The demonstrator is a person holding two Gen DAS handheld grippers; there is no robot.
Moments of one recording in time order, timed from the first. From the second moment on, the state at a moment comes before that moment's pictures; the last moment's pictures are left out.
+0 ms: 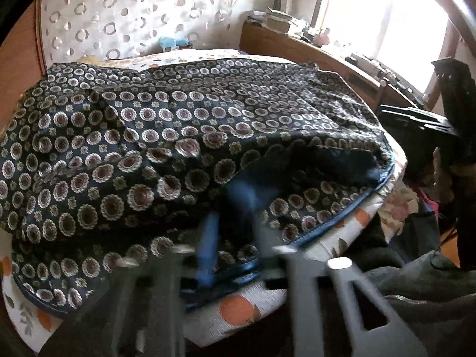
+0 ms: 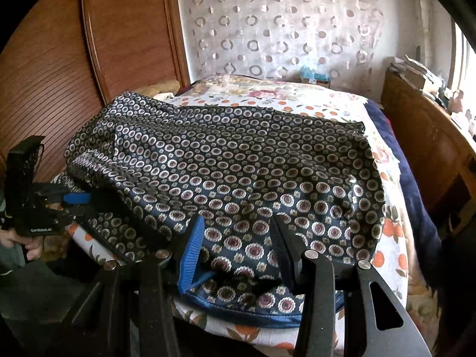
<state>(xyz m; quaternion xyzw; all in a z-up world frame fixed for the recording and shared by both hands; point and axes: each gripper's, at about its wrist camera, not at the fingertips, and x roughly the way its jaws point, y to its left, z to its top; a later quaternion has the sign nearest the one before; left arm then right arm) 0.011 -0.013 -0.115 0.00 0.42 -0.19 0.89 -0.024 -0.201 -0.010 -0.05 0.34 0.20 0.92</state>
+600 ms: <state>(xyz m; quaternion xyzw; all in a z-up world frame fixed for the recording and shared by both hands) -0.018 0.061 -0.057 -0.01 0.35 -0.13 0.93 -0.006 -0.203 -0.007 -0.06 0.33 0.20 0.92</state>
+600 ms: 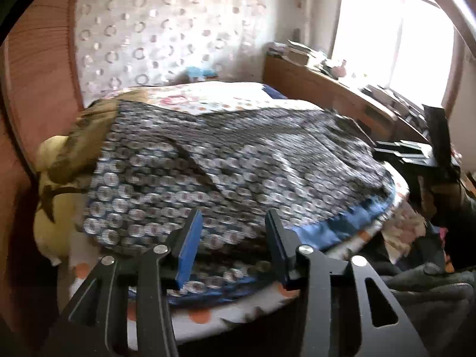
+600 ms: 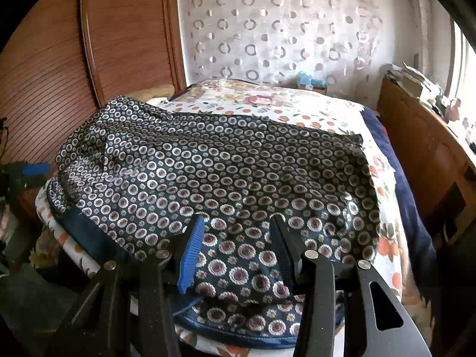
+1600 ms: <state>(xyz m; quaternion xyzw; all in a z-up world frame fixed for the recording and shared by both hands) 0.015 0.162 -0.120 -0.09 0.38 0.01 0.92 0.047 -0.173 -0.072 -0.09 0.35 0.20 0.91</state>
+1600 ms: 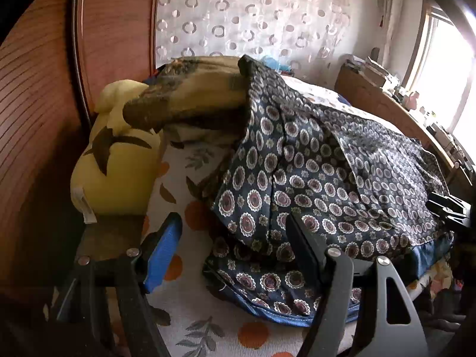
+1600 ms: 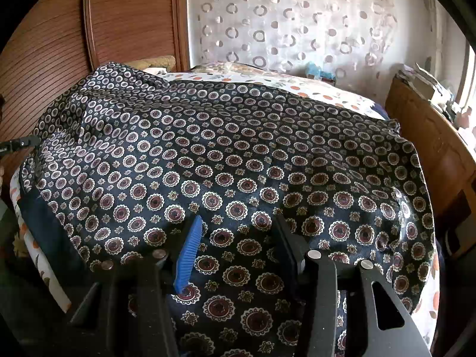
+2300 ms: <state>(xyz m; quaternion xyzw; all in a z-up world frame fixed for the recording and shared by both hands) 0.019 0.153 -0.128 -0.10 0.39 -0.02 0.91 0.046 -0.177 -0.072 -0.09 0.35 0.20 0.91</state>
